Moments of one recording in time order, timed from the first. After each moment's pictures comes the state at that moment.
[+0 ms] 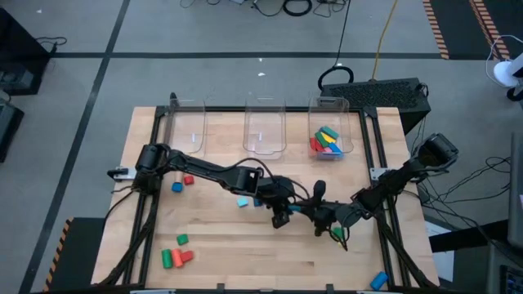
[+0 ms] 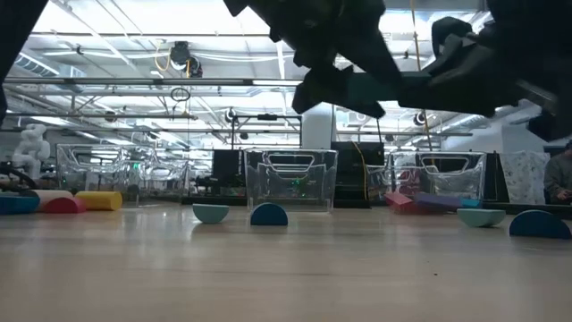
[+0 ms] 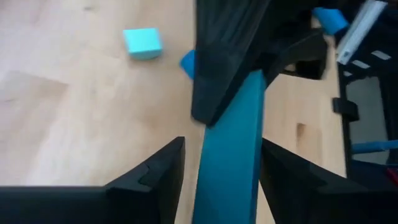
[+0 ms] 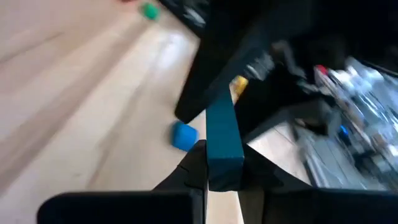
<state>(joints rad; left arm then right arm) -0.14 2.01 1.58 -0.36 0.10 -0.46 0.58 1.45 0.43 0.67 0.73 -0.43</state>
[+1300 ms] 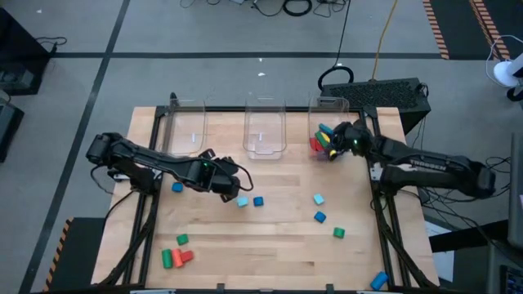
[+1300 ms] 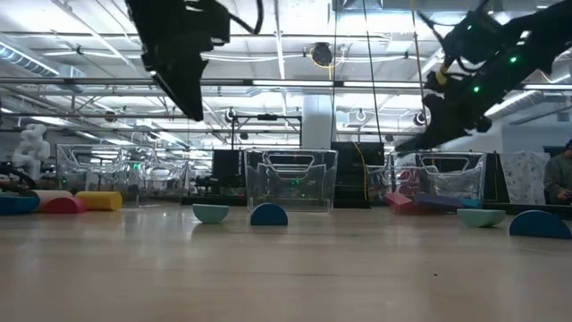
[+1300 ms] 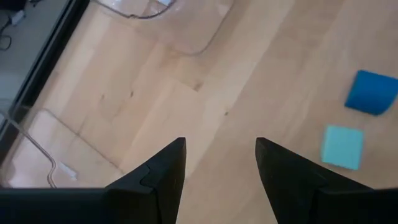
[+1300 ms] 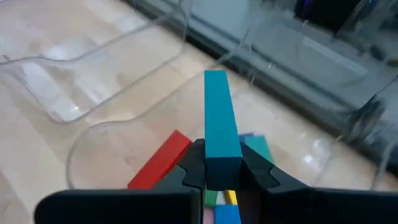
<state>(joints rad) -0.20 1.53 1.18 -0.99 -0.51 -0.65 -0.49 0.83 0.43 -0.24 0.32 0.20</state>
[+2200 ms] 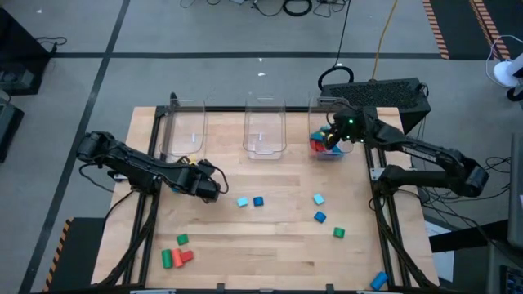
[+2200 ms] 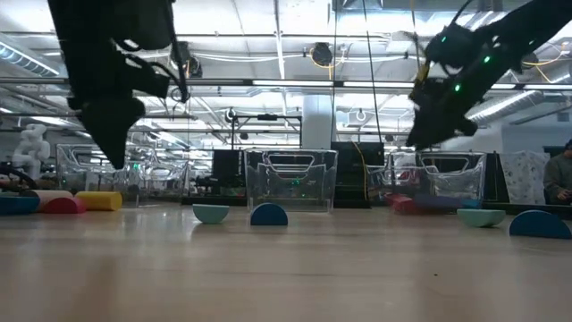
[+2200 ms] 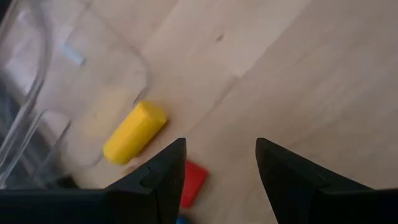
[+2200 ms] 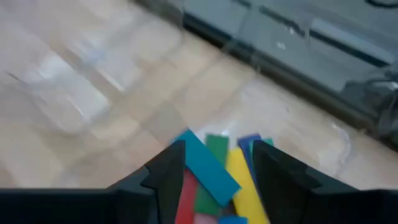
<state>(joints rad) -0.22 1.41 0.85 -1.06 -0.42 -0.97 -0.69 0.98 0.58 -0.30 0.07 0.20</state>
